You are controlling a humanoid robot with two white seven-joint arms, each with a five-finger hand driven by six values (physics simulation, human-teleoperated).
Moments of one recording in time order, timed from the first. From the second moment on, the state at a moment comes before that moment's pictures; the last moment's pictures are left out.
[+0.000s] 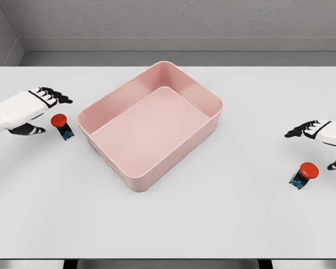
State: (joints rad) left arm -0.37 0.83 -0.35 -1.32 -0.61 -0.61 -0.15; right arm -0.39 -1.26 0.64 -1.50 0.08 -0.61 0.39
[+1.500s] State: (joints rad) left arm -0.37 0.81 -0.38 -1.28 -0.64 -0.61 -0.15; right arm -0.32 -1.26 0.63 -1.51 0.07 -0.61 0.38
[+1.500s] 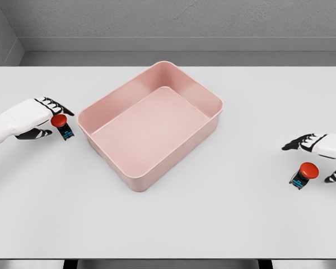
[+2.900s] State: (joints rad) left arm -0.37 0.84 -0.37 -1.31 -0.61 -0.61 -0.14; right arm -0.27 -1.25 0.64 -1.57 0.07 -0.61 0.38
